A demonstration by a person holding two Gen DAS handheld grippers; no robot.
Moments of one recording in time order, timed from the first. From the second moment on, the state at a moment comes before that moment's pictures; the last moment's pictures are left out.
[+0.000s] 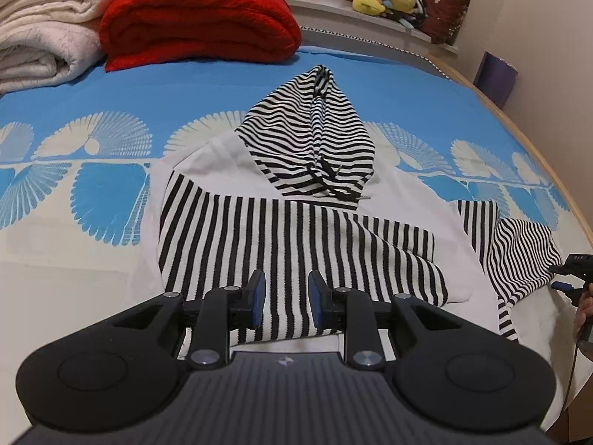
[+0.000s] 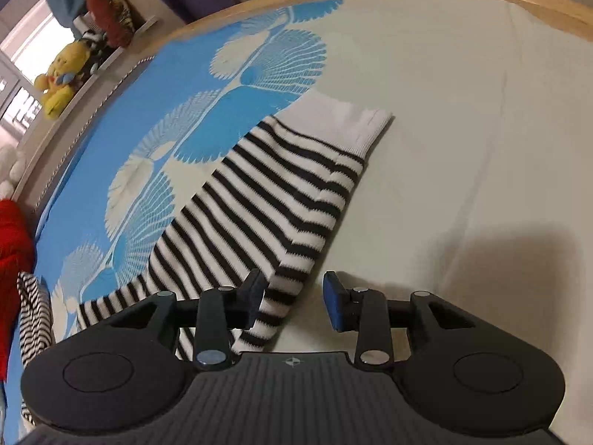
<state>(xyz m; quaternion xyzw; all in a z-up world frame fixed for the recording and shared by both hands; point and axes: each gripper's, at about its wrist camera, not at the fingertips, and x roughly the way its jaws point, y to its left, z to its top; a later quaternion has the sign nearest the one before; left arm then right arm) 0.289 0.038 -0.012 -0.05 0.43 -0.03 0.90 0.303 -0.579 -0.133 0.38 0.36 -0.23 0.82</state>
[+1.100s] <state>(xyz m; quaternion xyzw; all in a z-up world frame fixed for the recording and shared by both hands) 0.277 0.080 -0.004 -0.07 0.42 0.00 0.90 0.310 -0.562 -0.122 0.37 0.26 -0.34 0.82</state>
